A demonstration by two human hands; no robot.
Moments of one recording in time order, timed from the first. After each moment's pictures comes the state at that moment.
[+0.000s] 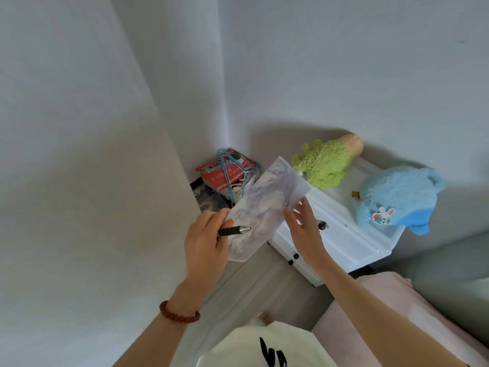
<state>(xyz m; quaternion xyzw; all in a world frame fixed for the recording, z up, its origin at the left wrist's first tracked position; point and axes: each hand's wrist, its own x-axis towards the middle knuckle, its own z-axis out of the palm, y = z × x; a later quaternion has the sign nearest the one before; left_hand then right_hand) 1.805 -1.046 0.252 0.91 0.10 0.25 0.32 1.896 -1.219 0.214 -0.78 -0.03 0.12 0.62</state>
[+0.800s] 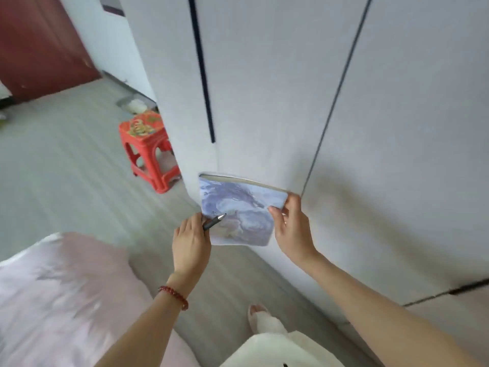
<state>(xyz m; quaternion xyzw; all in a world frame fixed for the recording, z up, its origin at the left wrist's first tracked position) 1.069 -0.926 0.247 0.57 0.76 0.32 0.00 1.262 -0.874 0.287 -0.51 -0.70 0.28 0.41</state>
